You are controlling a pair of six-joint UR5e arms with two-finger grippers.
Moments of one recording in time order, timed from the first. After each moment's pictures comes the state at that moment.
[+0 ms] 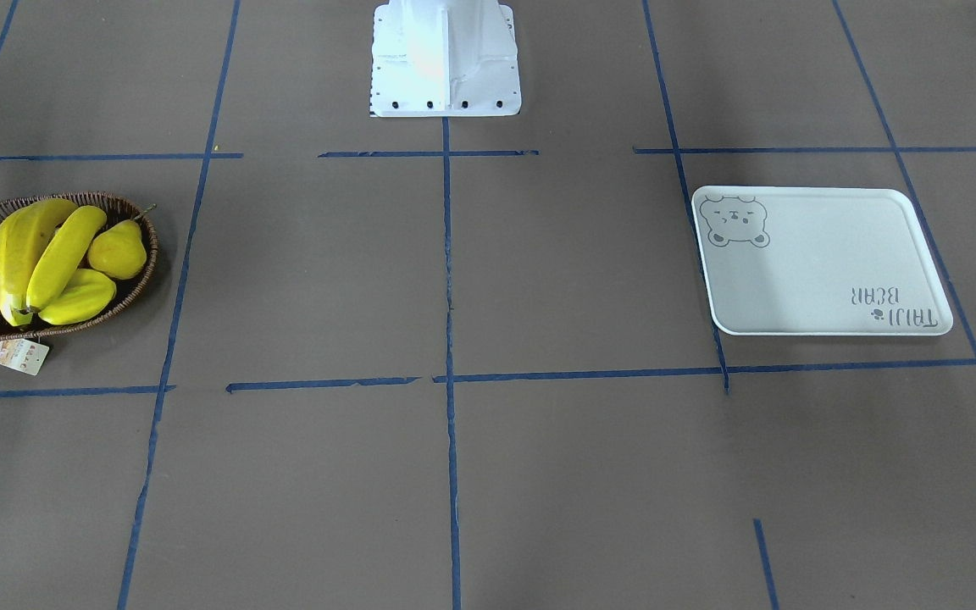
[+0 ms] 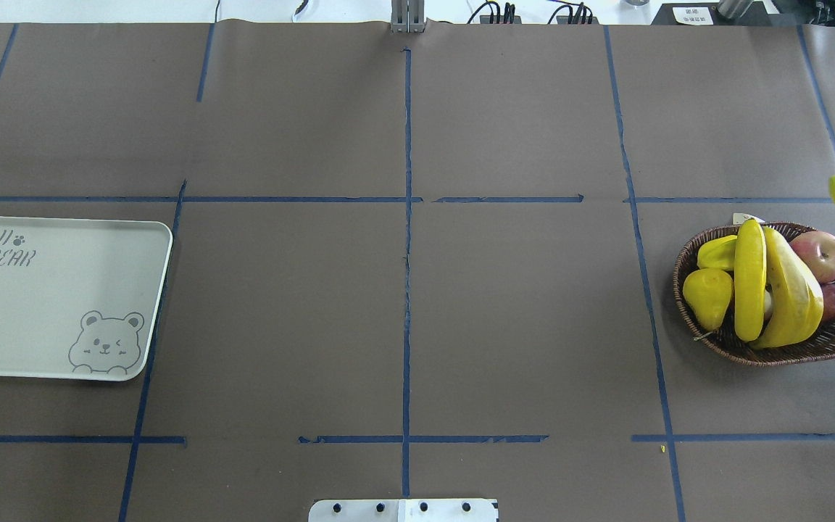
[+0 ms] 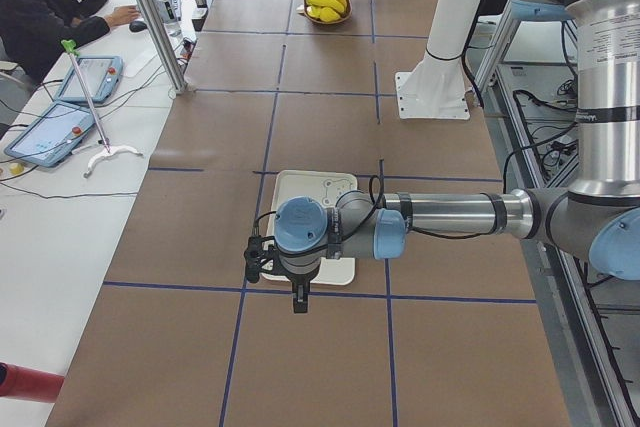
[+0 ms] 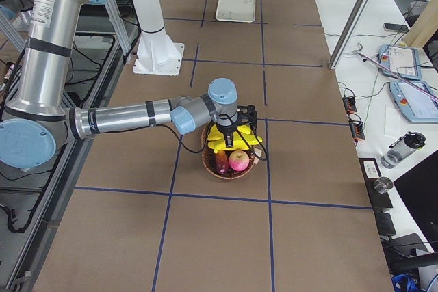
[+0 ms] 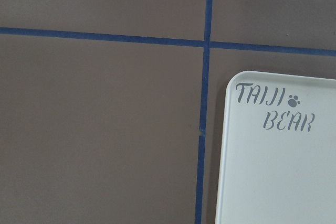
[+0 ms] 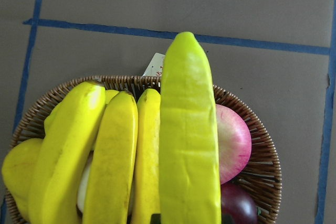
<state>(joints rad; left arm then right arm) -1.65 -1.42 -1.71 -1.59 -2.44 0.00 1.28 -1.81 1.99 -1.29 2.35 0.39</state>
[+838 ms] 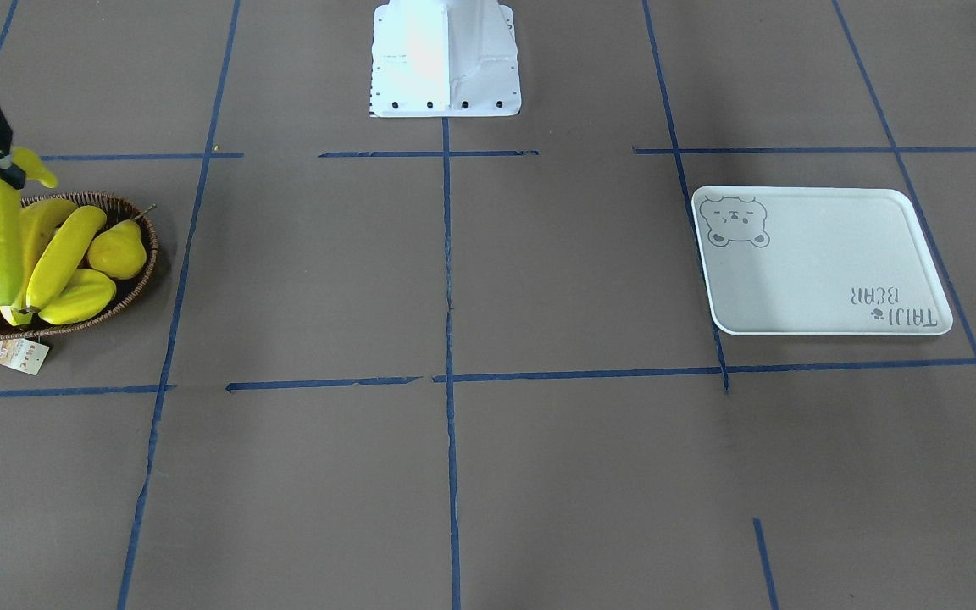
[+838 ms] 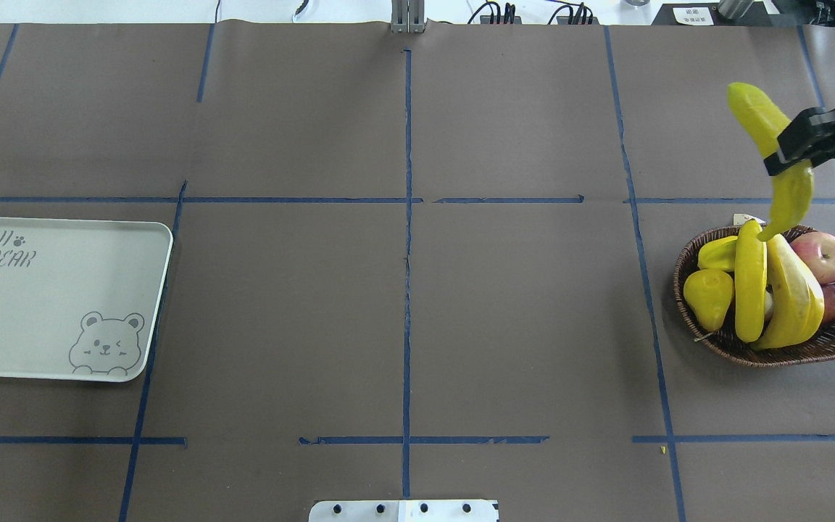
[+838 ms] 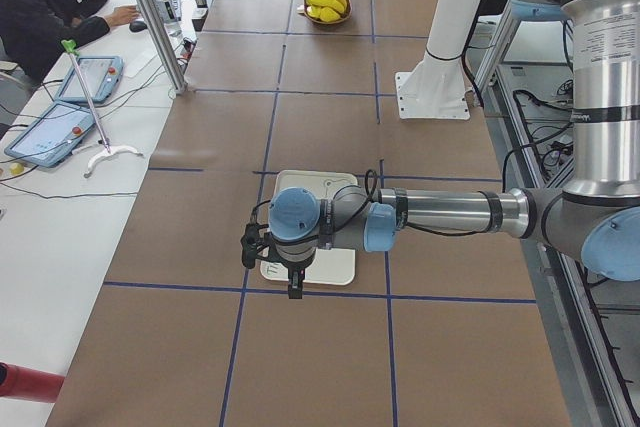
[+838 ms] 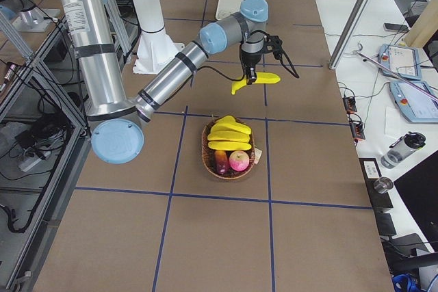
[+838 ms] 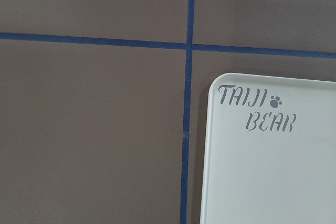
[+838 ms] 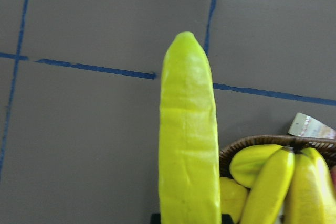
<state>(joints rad) -1.57 -1.45 -1.72 -1.65 -2.48 -0.08 1.16 -1.31 2.15 -1.86 2.39 0.52</state>
